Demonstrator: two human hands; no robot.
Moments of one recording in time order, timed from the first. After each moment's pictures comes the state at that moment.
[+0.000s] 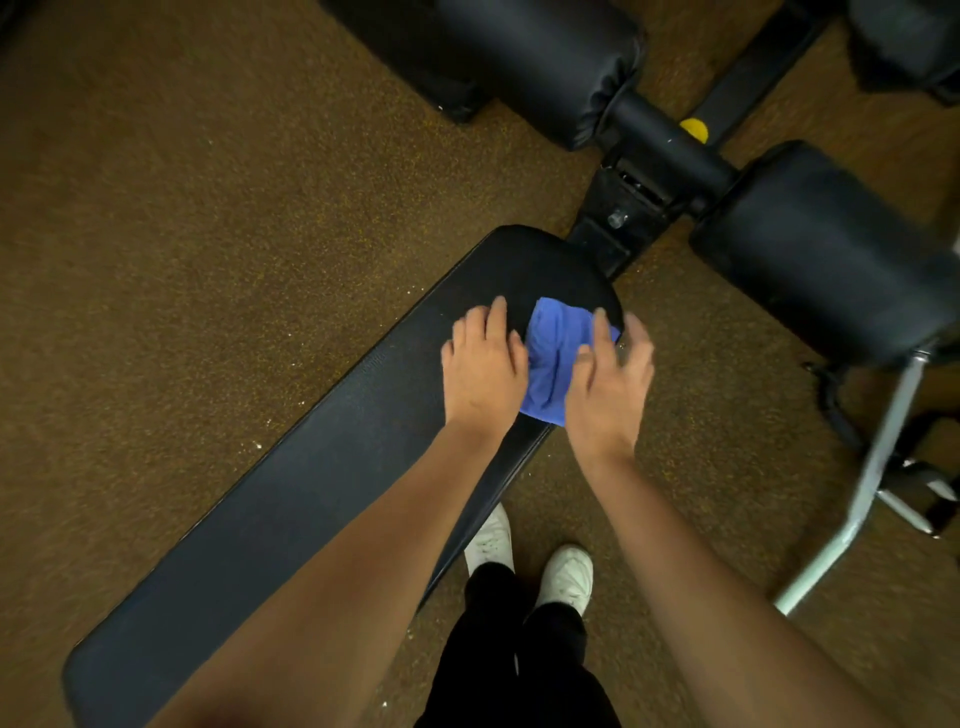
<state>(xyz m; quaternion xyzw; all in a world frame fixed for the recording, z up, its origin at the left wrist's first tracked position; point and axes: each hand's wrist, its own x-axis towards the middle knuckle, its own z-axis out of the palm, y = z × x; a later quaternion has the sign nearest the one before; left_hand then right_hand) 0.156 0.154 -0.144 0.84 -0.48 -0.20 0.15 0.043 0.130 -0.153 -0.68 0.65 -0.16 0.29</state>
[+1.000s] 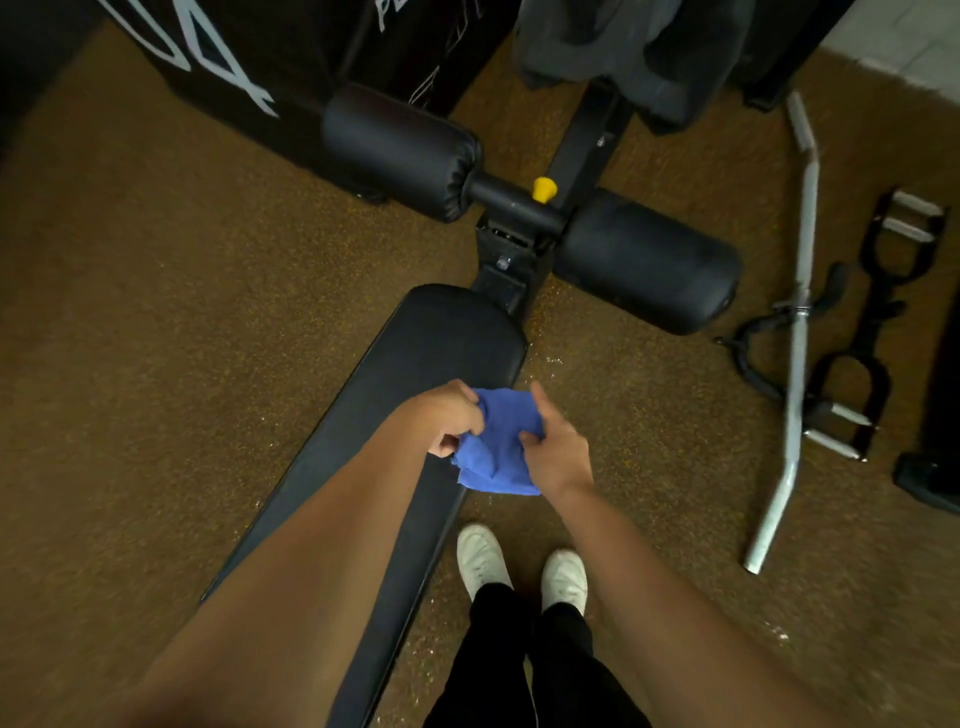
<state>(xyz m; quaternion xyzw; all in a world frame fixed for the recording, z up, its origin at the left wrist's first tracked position) 0.135 0.126 -0.055 0.73 -0.29 -0.61 -0.06 -0.005 0.159 -0.072 -0.47 0.71 -0.05 0.52</state>
